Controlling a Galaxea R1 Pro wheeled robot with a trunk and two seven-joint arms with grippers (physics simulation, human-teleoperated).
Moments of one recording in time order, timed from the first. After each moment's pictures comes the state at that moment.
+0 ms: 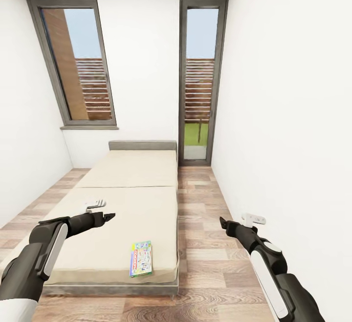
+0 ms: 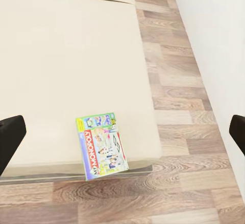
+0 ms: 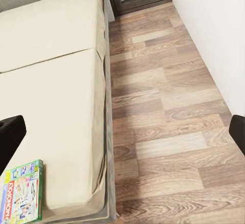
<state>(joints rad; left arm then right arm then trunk) -0.48 0.19 0.16 -1.29 0.13 0.85 -0.37 -0.30 -0.06 0.10 -1.43 -0.41 0.50 -0.20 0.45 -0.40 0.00</state>
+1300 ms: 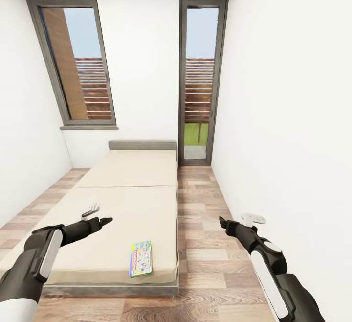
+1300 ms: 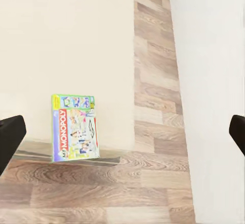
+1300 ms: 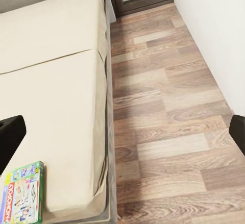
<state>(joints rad) -0.49 0.17 0.27 -1.16 0.25 0.87 -0.37 -0.30 -0.06 0.10 -1.44 -0.41 0.51 -0.20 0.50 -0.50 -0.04</state>
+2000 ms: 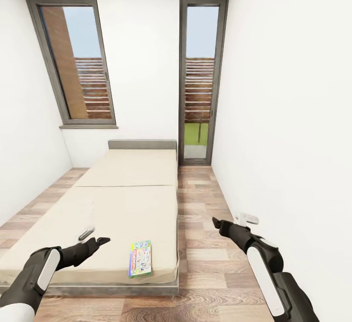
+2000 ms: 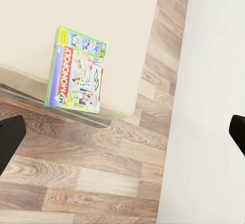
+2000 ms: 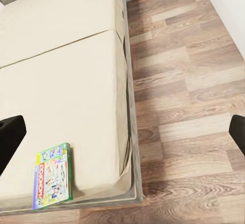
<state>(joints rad) -0.49 0.19 0.34 -0.83 0.35 0.81 -0.37 -0.30 0.00 0.07 -1.49 -0.45 0.64 -0.20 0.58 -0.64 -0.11</state>
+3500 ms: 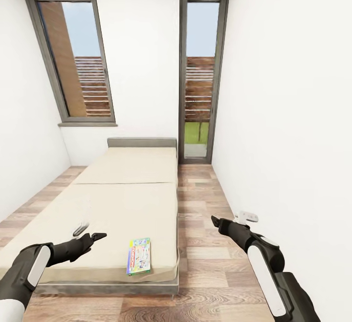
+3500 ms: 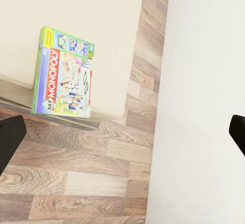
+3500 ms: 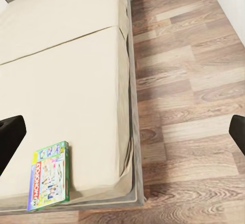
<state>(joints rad) -0.51 0.25 0.35 -0.82 0.35 0.87 -0.51 -0.30 0.00 0.08 -1.54 -0.46 0.67 -0.20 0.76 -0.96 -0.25</state>
